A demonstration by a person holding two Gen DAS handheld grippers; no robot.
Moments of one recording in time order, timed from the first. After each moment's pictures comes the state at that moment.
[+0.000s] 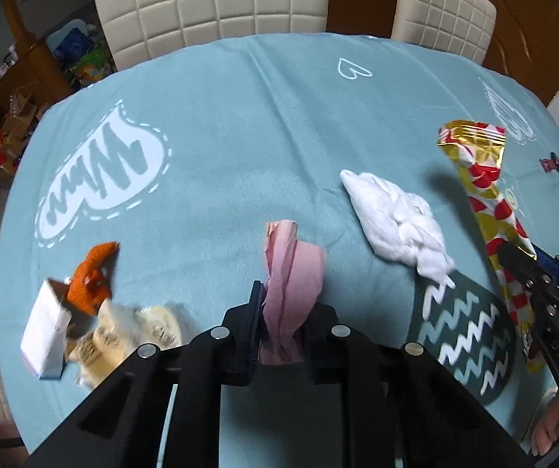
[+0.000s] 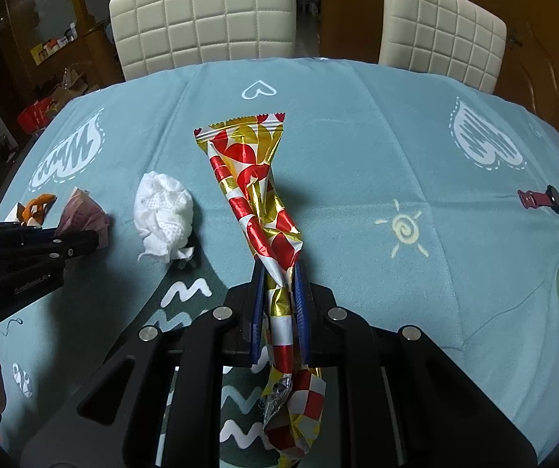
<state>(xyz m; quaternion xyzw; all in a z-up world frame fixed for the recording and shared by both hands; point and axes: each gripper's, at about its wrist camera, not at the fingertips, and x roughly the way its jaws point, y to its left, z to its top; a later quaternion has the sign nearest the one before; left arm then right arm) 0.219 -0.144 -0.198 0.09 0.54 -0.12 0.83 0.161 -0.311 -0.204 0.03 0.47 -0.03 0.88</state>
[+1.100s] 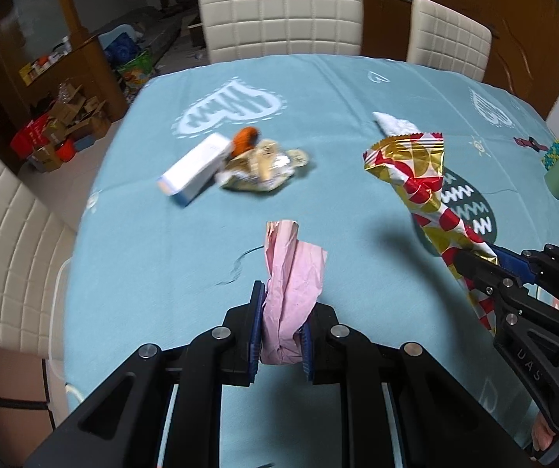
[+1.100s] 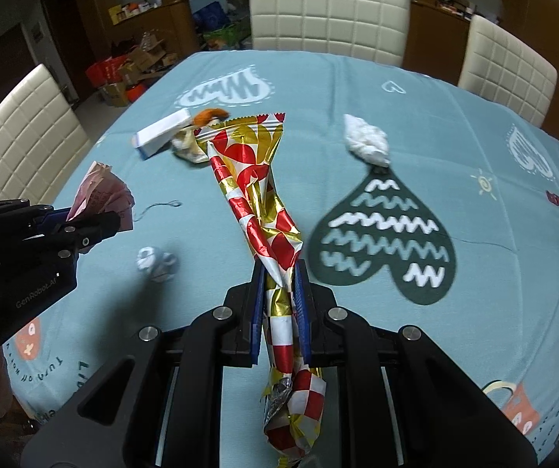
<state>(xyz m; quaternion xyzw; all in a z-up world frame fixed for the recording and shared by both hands) 0.054 -0.026 -0.147 0.07 0.50 -0.07 0.86 0.036 -0.164 -0.164 -0.03 0.47 0.10 0.88</state>
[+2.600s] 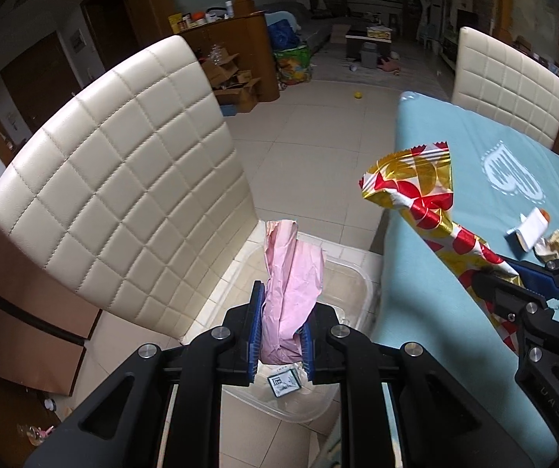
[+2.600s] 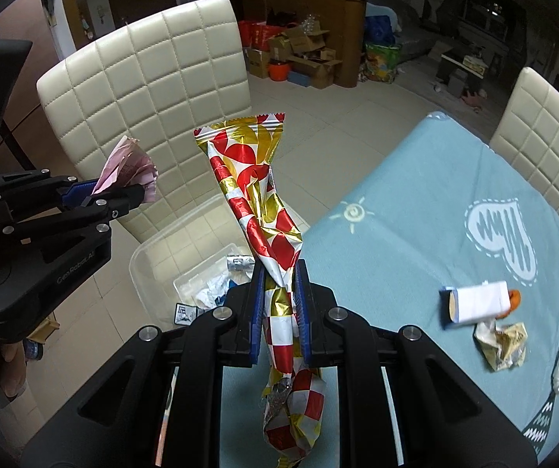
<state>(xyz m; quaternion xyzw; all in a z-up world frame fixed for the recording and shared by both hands) 0.071 0.289 -0.135 0.00 0.46 0.16 0.87 0.111 0.172 -0.145 -0.15 0.44 0.31 0.83</state>
